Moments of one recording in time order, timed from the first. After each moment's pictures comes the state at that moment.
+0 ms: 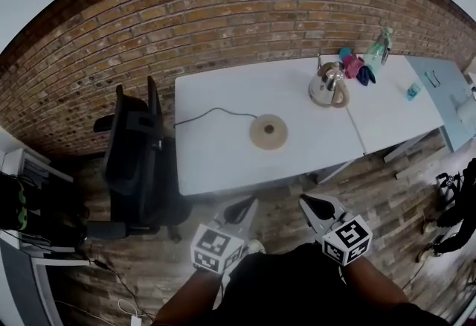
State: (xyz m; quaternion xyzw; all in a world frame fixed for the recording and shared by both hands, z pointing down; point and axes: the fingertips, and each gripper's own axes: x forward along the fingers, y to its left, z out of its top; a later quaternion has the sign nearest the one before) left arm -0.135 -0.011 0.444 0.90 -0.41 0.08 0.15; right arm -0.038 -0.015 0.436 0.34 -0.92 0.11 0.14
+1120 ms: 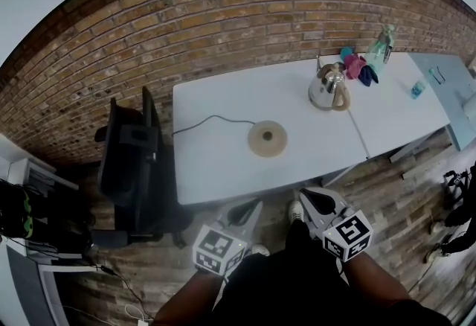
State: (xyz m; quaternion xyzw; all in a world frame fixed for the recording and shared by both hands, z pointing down) left arm -0.113 -0.039 0.446 0.91 -0.39 0.10 0.14; right arm -0.027 -0.060 0.435 0.35 -0.93 0.09 0.12
